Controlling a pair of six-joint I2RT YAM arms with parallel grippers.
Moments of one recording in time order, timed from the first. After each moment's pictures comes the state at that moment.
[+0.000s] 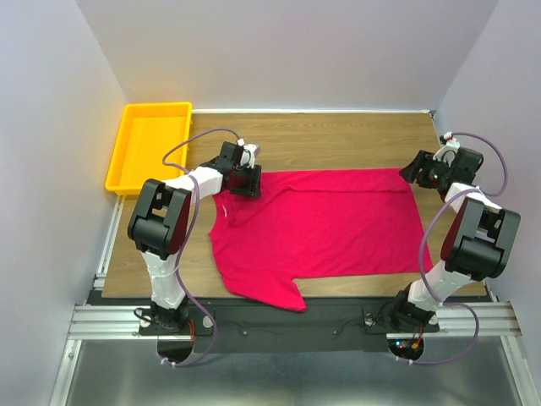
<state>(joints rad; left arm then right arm) -0.39 1.89 1.20 -0.22 0.24 -0.16 -0.43 1.66 0.97 0.08 -0.61 0.05</state>
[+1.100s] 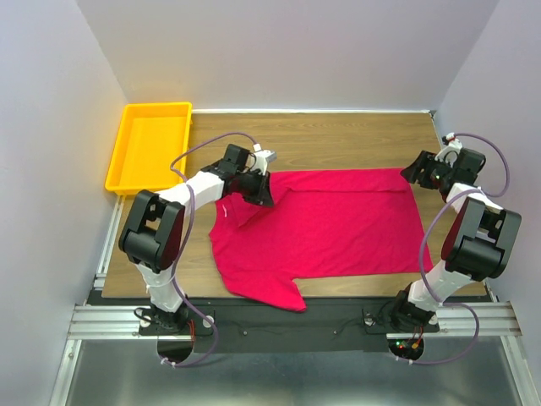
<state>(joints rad) -0.44 1.76 1.15 -0.28 0.55 -0.13 -0.45 1.66 0.97 0.07 -0.63 0.06</state>
